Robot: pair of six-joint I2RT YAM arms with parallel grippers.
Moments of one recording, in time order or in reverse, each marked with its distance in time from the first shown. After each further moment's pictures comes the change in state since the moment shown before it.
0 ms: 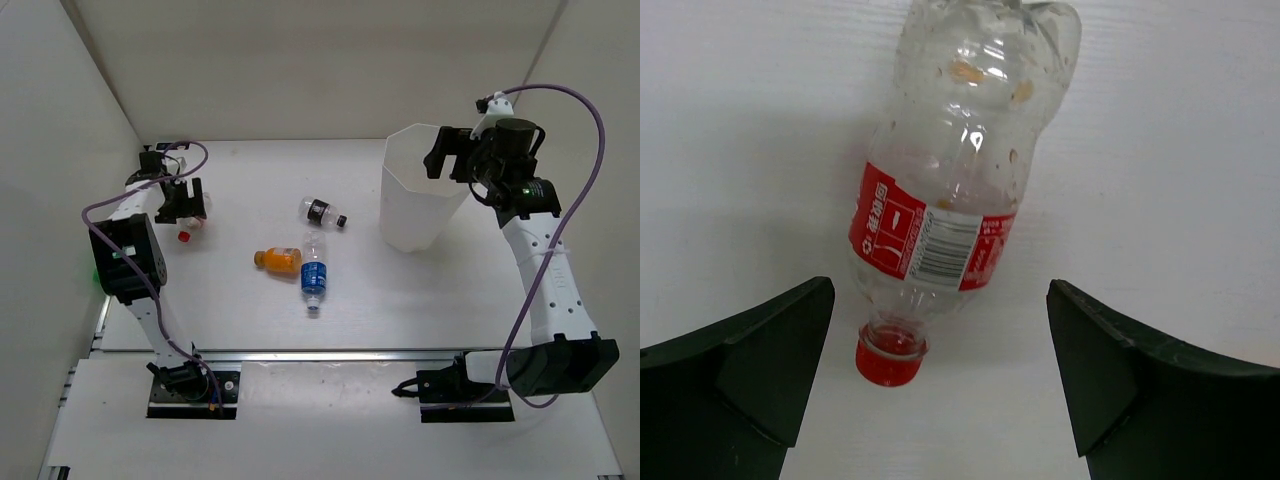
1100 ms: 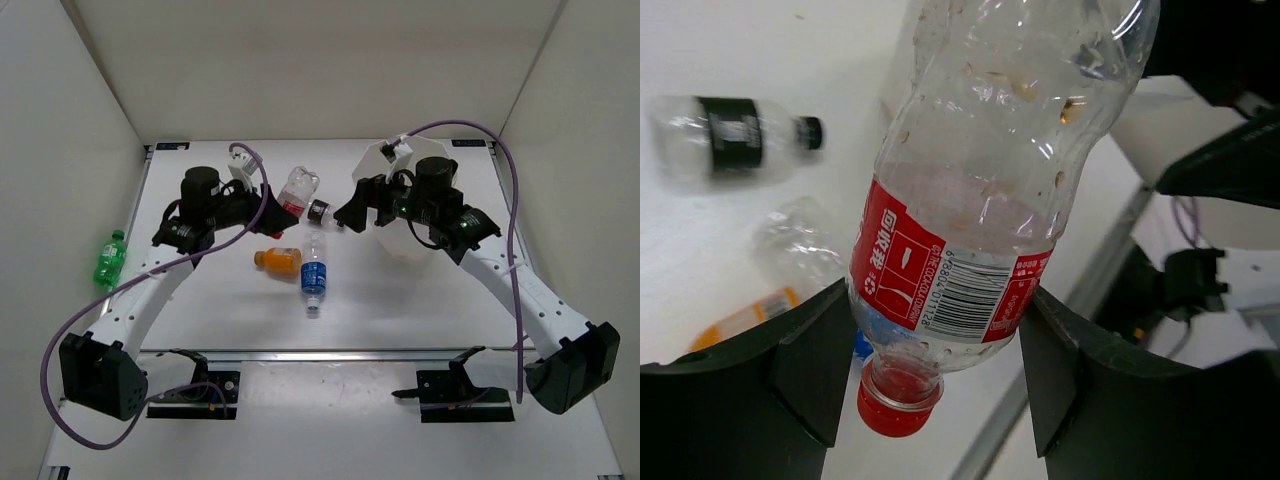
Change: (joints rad) left arm -0.521 -0.719 -0.381 0.335 0.468 -0.339; right arm 0.436 -0.065 -0.275 0.241 -0.261 0.158
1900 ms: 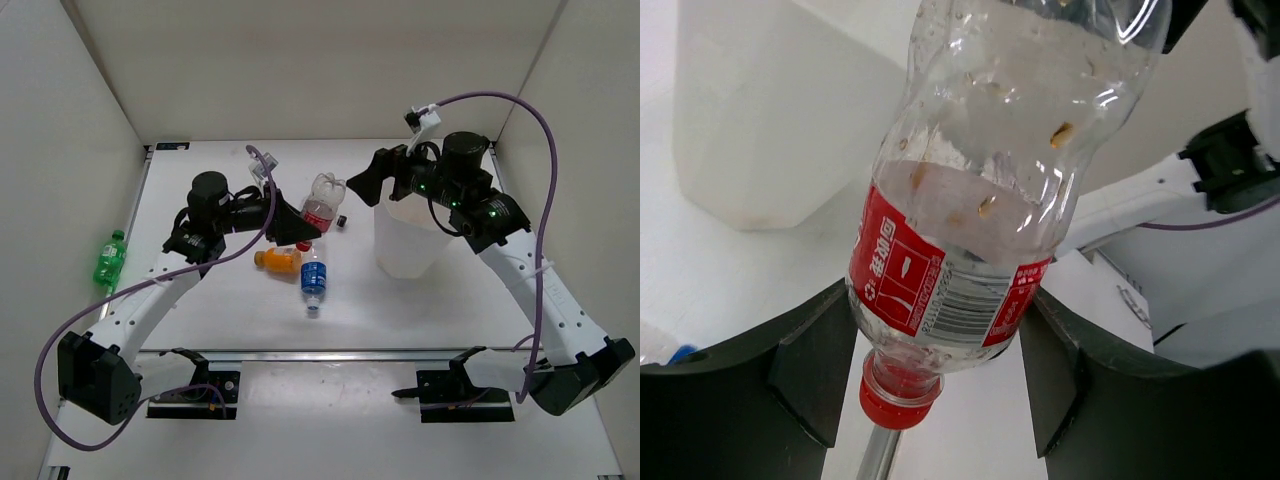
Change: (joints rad) left arm -0.121 -0.033 -0.079 0.298 0.287 -0.280; right arm -0.047 -0.008 0.199 -0.077 0.058 -0.051
